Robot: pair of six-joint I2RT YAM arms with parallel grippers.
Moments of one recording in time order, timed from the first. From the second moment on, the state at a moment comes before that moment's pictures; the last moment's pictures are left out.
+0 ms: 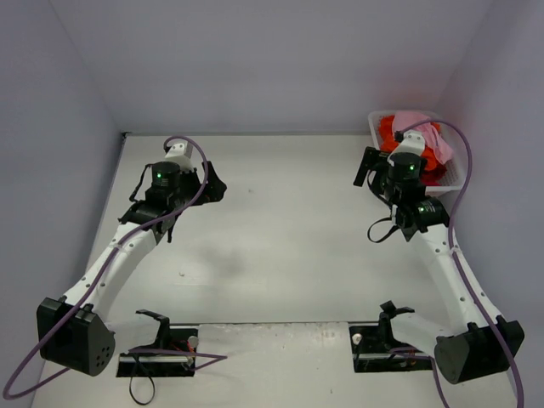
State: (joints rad) left arm -0.29 1.17 0.99 -0.27 0.09 -0.41; right arm 0.20 1.10 1.06 -0.40 0.27 0.27
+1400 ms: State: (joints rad) left arm -0.29 1.20 0.99 -0.31 0.03 -0.40; right arm -0.04 1.35 1.15 -0.43 0.23 0.32
